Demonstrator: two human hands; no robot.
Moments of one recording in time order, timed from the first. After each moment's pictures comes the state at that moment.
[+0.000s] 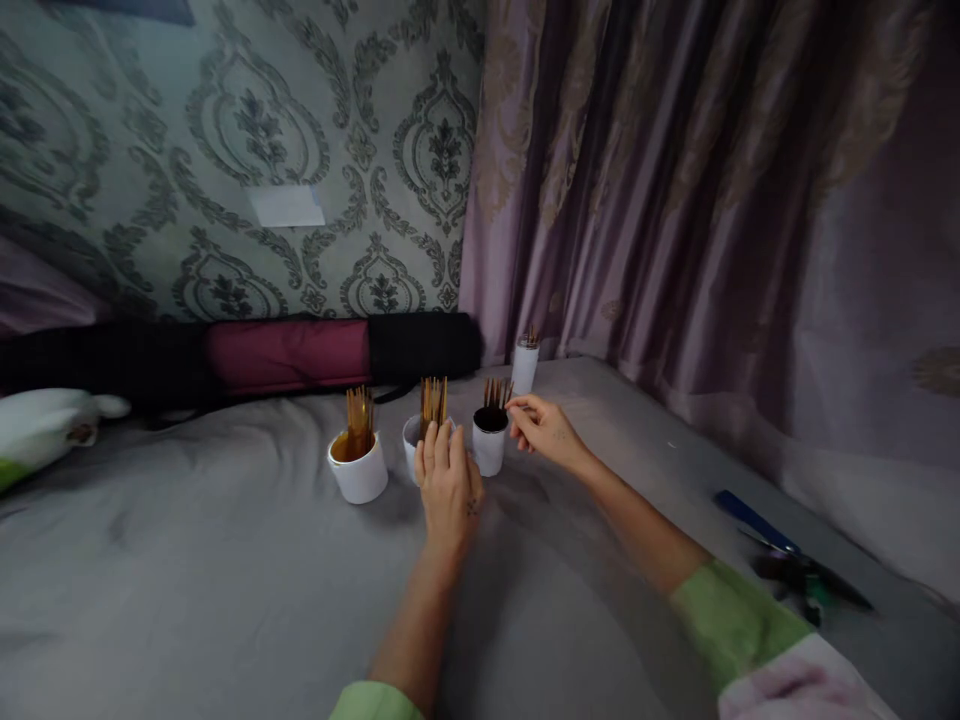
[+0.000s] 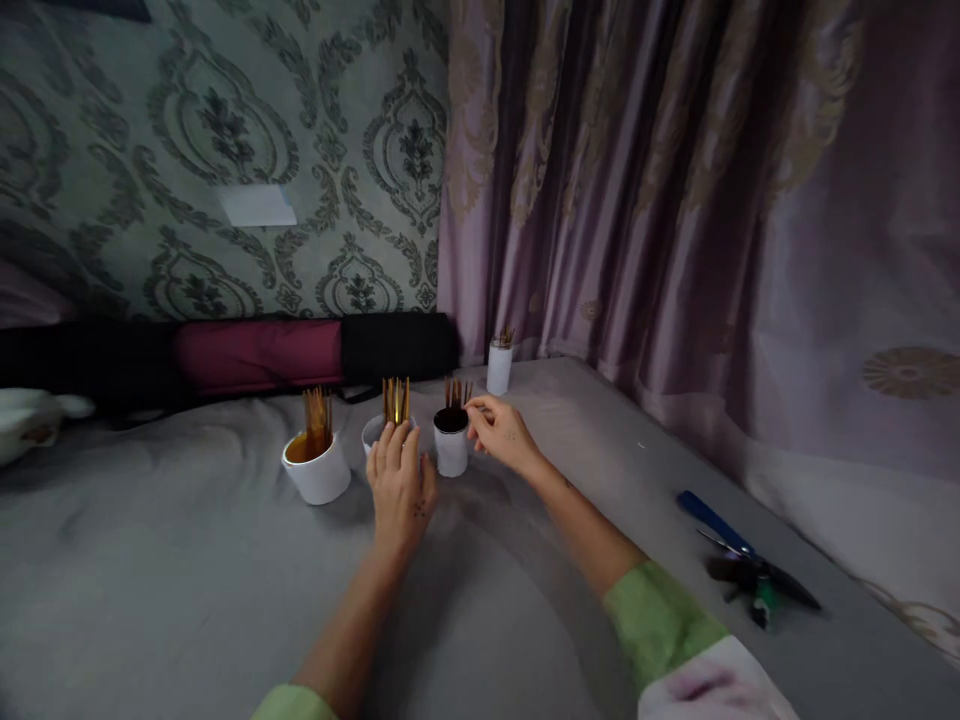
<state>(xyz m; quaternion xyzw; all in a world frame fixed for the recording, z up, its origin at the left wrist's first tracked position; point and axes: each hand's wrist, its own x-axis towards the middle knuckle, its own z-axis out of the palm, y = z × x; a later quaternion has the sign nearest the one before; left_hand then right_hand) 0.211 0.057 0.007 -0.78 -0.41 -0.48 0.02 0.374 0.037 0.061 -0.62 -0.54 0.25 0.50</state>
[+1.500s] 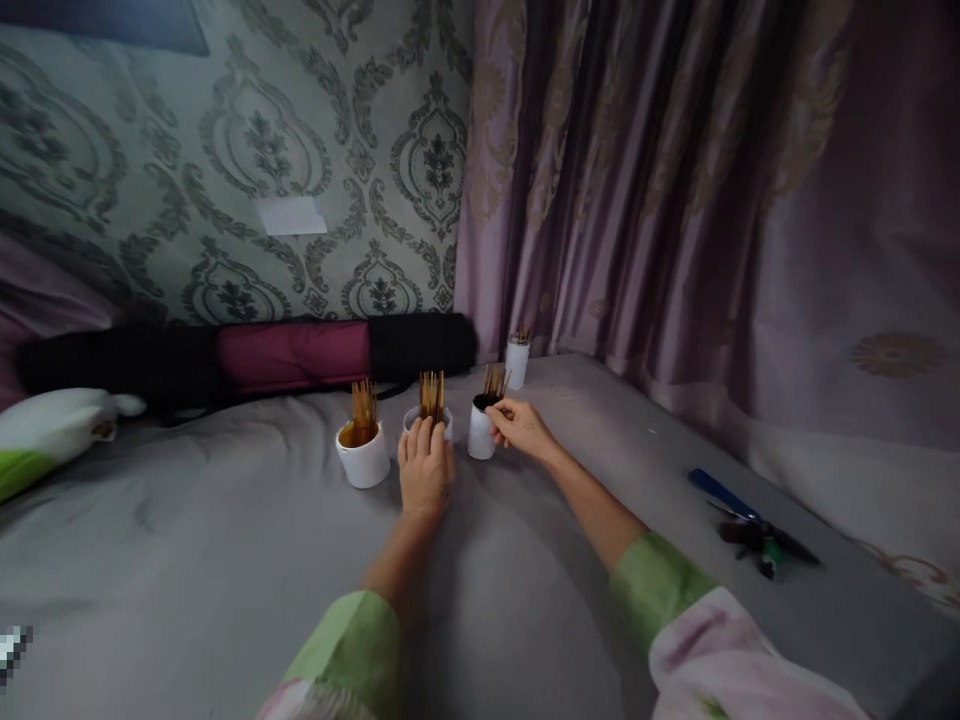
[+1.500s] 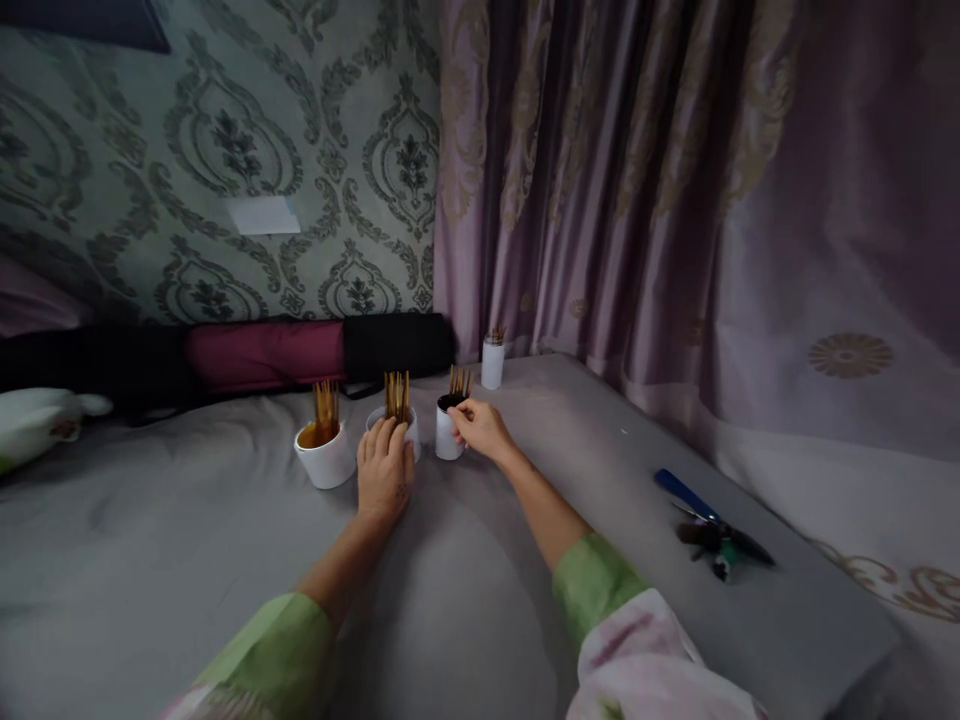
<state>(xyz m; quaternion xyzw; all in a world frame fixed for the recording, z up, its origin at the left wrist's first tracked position) 0.185 0.082 -0.012 -0.80 -0.40 -0.44 0.09 0.354 0.046 0.041 -0.65 -0.50 0.28 0.50</state>
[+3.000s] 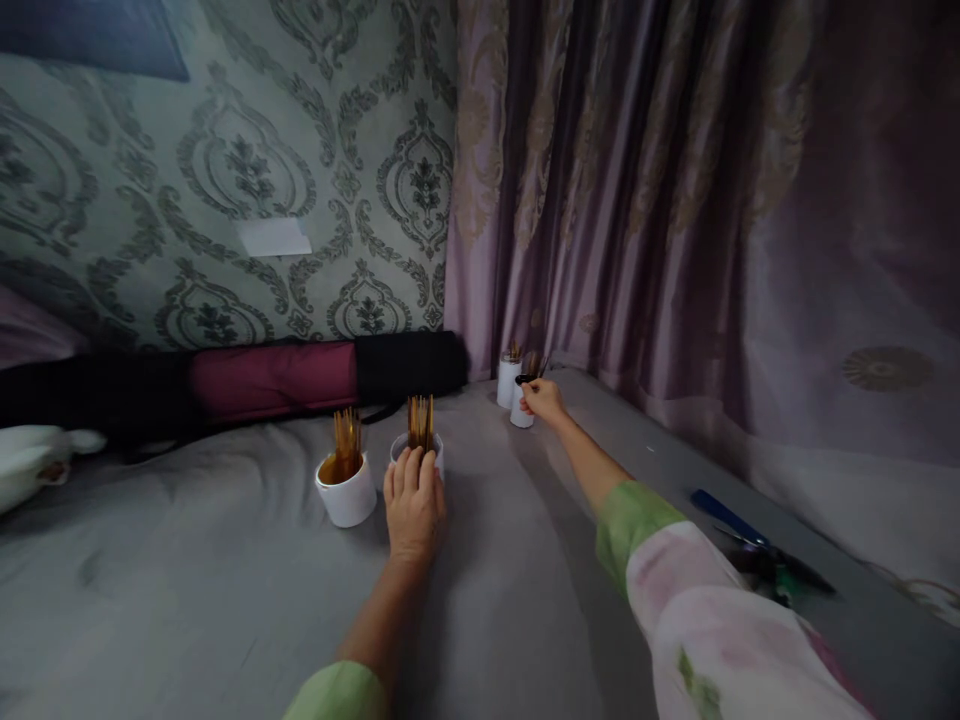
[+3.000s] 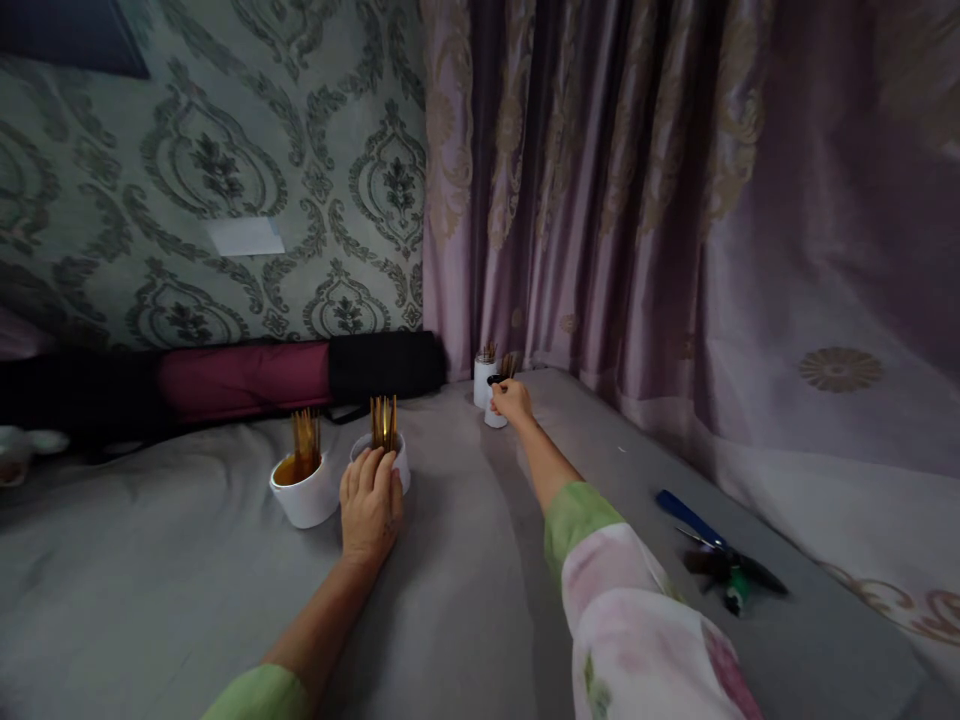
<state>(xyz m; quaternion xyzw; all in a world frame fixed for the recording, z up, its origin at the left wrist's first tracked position) 0.187 0.084 -0.018 -0.79 -0.38 -0.48 0.08 0.472 0.114 0.040 -0.77 -0.35 0.14 0.51</state>
